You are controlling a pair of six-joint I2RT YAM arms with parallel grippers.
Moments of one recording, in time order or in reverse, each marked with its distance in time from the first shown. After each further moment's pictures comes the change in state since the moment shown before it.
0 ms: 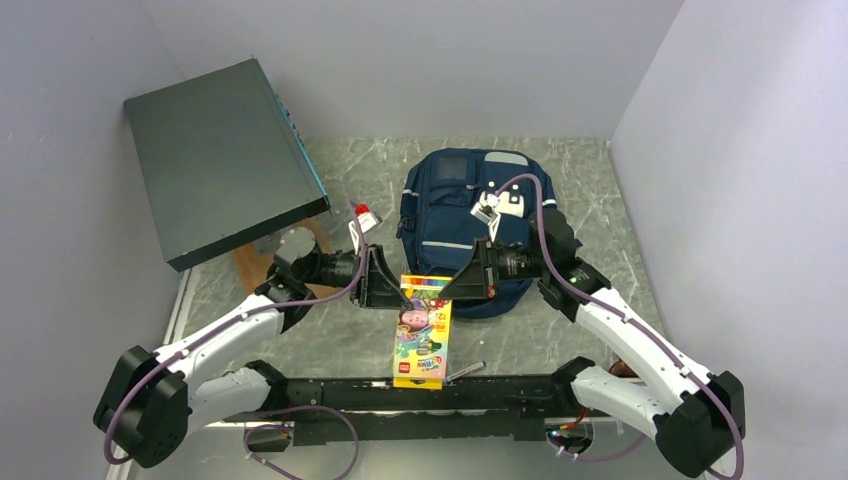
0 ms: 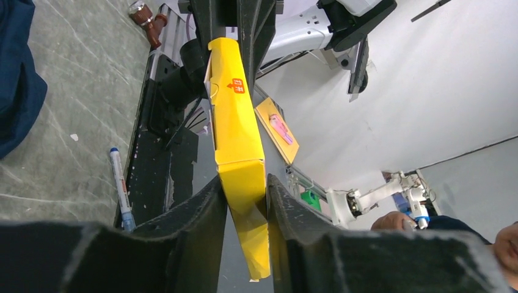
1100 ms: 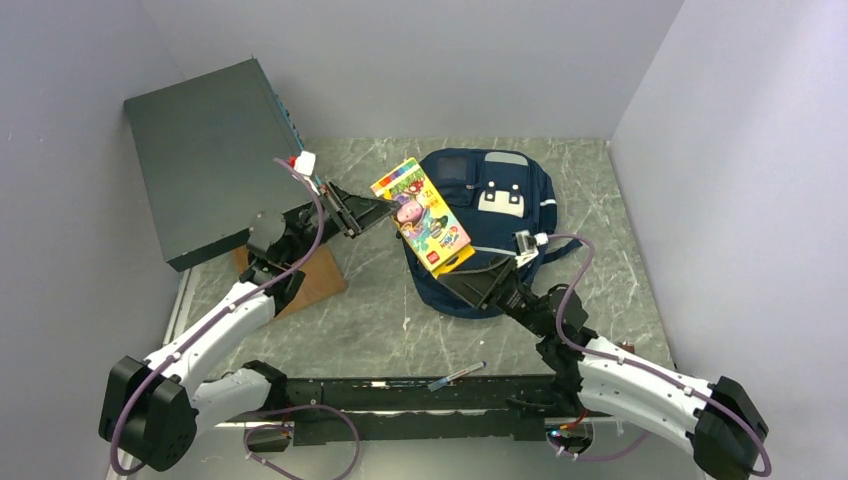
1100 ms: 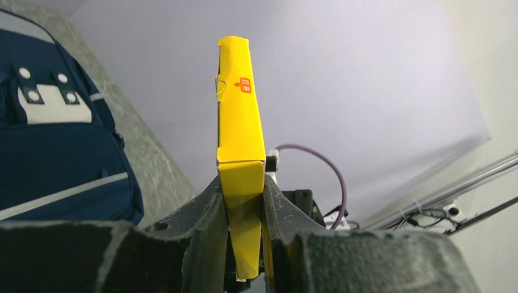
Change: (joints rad) left arm 0.135 -0.003 0.164 0.059 -0.562 -0.175; right arm 0.309 -0.245 -0.483 0.794 0.859 0.465
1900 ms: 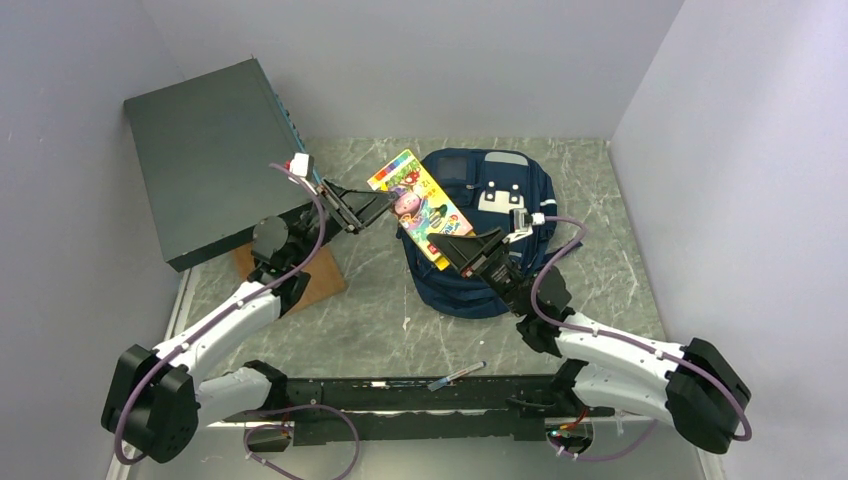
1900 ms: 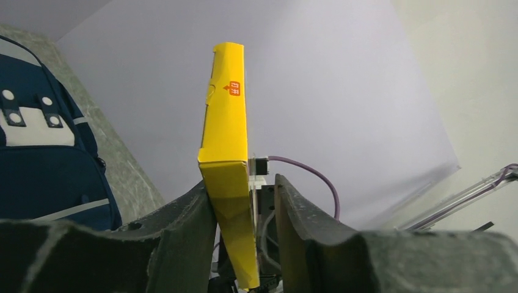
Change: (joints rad) left arm -0.019 0.038 -0.041 0.174 -0.130 -0.101; right arm 0.019 0.283 0.154 0.253 0.211 0.016
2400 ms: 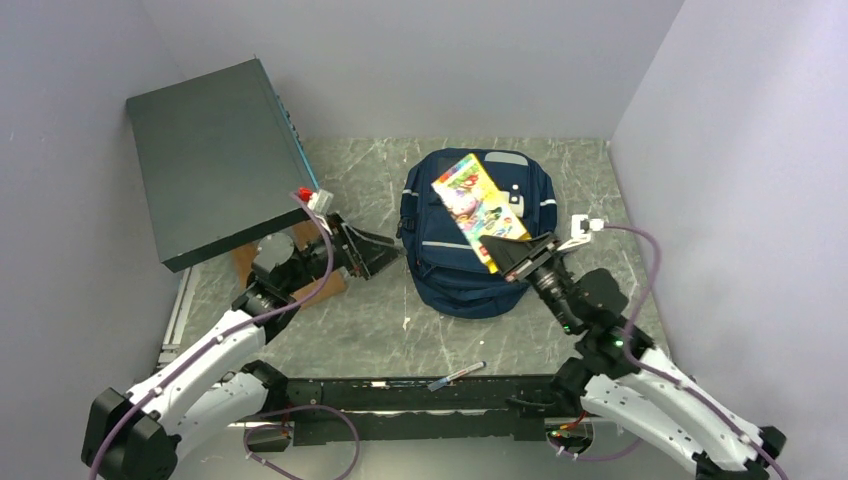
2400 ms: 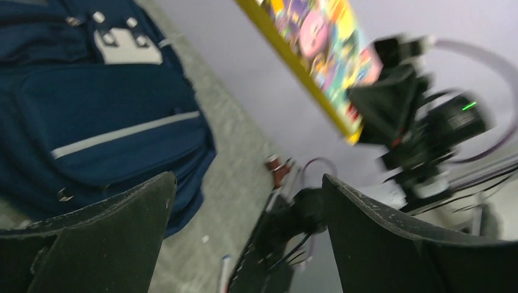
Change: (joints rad) left arm -0.046 -0.203 -0.109 -0.357 0.066 0.391; right arm -0.032 -0.483 0.128 -0.822 0.182 -0.246
